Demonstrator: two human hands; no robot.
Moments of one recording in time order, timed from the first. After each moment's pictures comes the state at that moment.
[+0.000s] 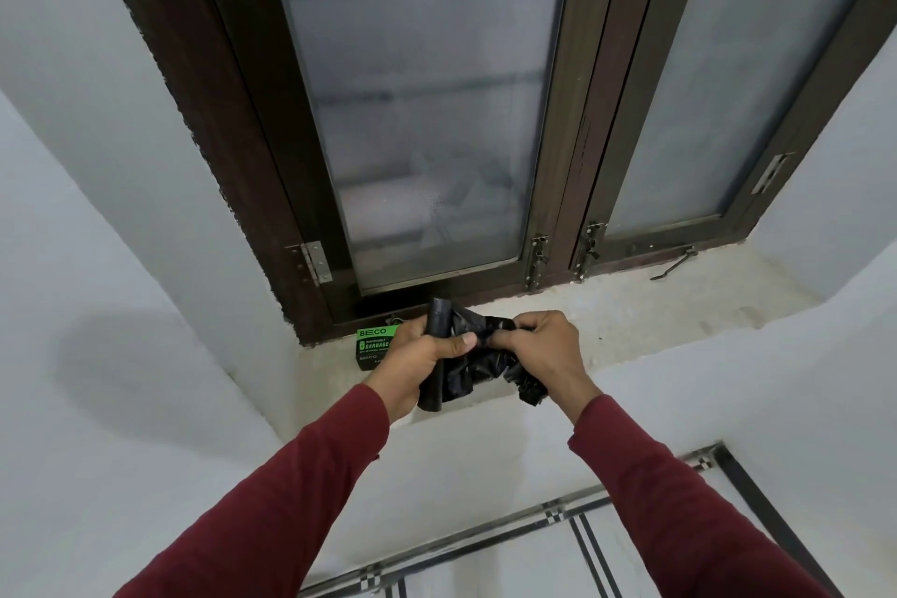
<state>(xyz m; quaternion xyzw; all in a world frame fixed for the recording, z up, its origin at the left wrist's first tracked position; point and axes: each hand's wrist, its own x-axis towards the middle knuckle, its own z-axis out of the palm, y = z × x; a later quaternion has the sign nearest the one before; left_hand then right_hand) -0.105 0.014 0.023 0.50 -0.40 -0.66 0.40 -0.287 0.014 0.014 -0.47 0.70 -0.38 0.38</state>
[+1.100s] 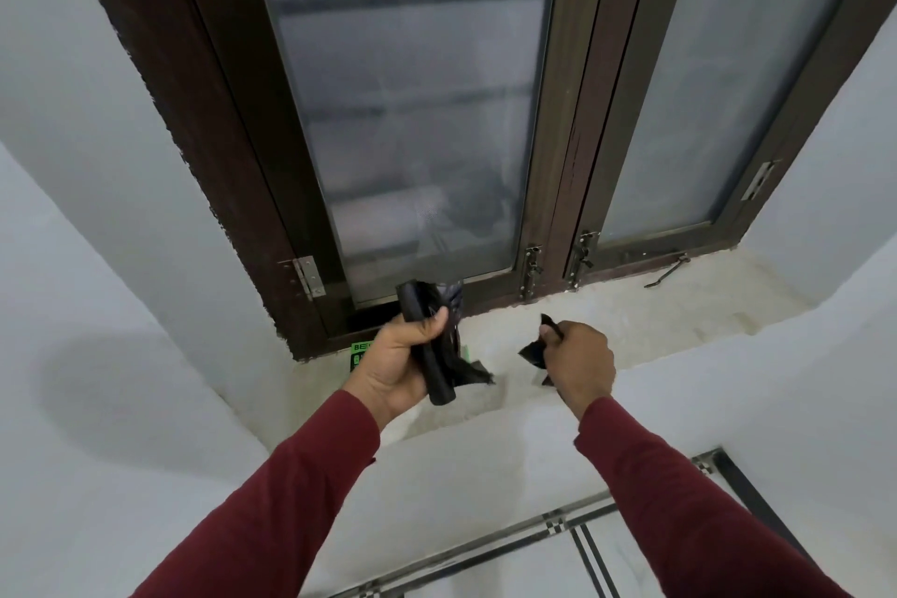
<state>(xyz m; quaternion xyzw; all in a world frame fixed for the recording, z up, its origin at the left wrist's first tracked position) -0.101 0.014 0.052 0.33 -0.27 -0.78 0.45 -0.327 -0.002 -0.018 -0.46 0.82 -0.29 0.17</state>
